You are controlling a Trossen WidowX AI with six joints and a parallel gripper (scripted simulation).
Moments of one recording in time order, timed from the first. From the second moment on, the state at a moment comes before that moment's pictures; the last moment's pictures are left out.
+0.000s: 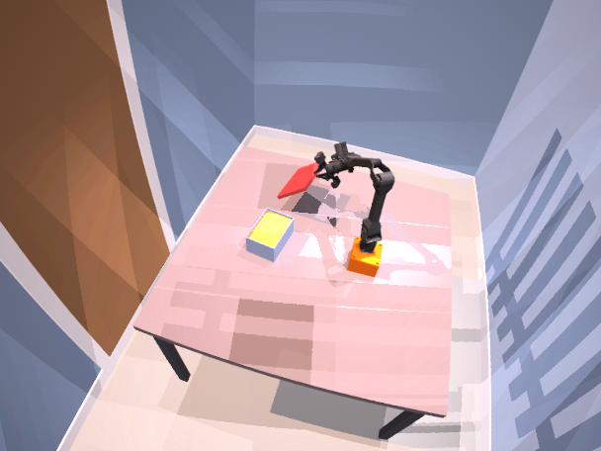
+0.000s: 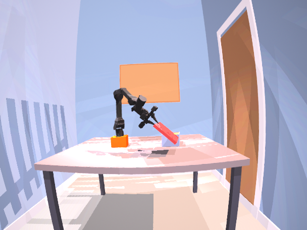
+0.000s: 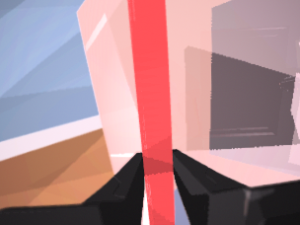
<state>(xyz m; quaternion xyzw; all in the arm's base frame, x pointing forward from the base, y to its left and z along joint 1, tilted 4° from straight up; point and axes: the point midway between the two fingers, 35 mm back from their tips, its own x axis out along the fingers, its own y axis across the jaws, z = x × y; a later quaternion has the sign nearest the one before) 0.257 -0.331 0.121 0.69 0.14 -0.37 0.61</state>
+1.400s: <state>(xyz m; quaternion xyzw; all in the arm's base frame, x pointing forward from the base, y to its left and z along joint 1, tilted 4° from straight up) 0.255 -0.332 0.088 0.69 0.14 -0.37 0.61</state>
